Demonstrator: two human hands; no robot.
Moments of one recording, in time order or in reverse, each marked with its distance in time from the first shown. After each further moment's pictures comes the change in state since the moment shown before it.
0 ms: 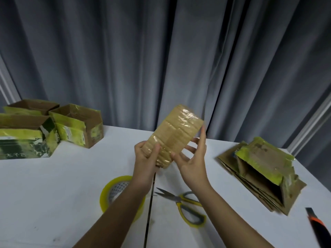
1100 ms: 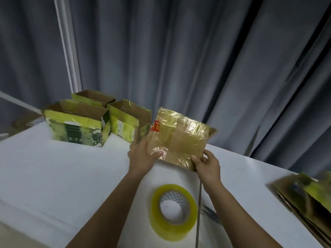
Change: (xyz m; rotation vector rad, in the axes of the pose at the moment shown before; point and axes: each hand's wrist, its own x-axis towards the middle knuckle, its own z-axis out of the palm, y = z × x) left_hand 0.079 0.018 -0.166 0.982 0.284 -0.009; right_hand 0.041 0.045 0.117 -0.166 -0.054 0.382
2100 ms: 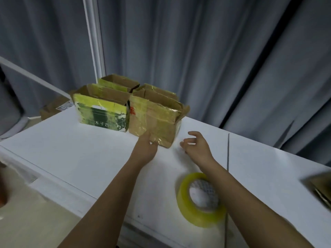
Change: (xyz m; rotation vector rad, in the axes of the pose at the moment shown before) left_hand -0.007 -0.045 -0.059 -0.165 -0.121 -0.085; right_hand -0.005 -0.014 0.100 -0.157 -0.316 -0.013
